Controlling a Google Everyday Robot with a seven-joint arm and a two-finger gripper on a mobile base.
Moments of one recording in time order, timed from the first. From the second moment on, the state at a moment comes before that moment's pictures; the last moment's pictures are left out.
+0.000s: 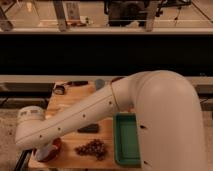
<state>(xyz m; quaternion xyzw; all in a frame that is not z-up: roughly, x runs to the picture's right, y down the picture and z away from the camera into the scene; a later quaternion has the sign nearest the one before) -0.295 0.233 0.654 -0.15 -0.23 -0.45 0.85</state>
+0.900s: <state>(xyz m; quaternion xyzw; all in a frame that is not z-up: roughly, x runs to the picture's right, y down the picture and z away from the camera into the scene) -0.296 0.234 0.653 -0.15 -0.23 -0.43 0.86</state>
